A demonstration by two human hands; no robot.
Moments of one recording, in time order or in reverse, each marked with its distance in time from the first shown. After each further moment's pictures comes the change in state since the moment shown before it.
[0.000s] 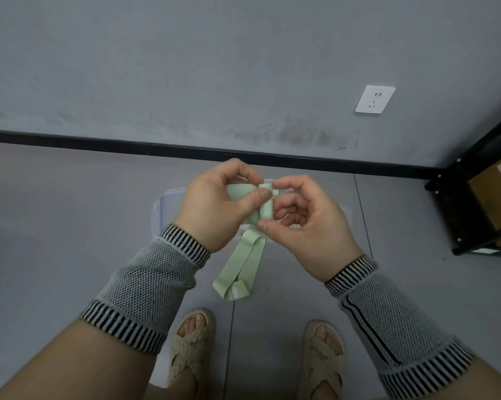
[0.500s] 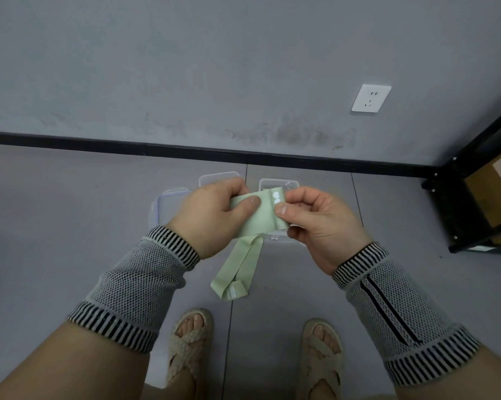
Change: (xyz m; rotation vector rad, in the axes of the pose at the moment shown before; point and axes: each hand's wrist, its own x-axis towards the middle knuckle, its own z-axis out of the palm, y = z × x) left_hand 0.000 -0.010 -0.003 0.411 -0.192 -0.021; right_hand 0.006 -0.003 -0.013 0.443 -0.007 0.320
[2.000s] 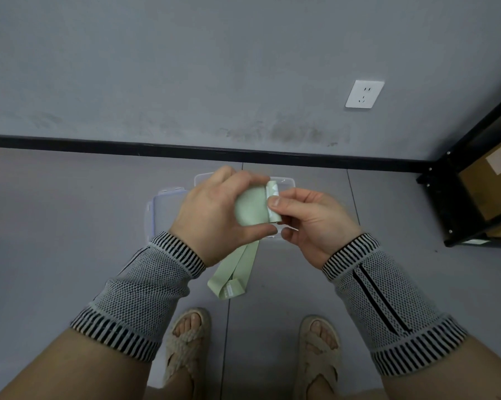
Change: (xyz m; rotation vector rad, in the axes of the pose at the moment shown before) left_hand -0.004 0.005 0.009 0.189 0.127 0.274; right_hand 0.005 -0.001 -0.001 0.058 0.020 0.175
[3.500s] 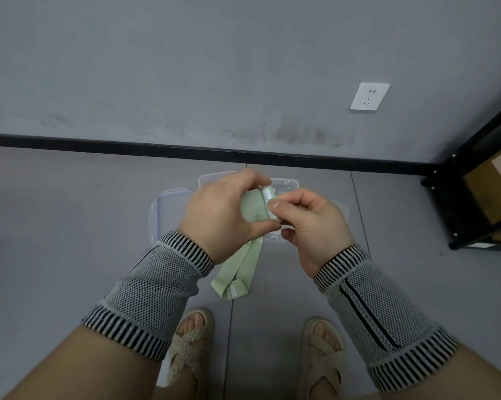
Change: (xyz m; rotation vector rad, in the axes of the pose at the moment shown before) left_hand 0.001 0.009 -0.003 -0.053 0.009 -0.099; right_hand -0.006 0.010 0.019 -0.028 0.177 -0.128
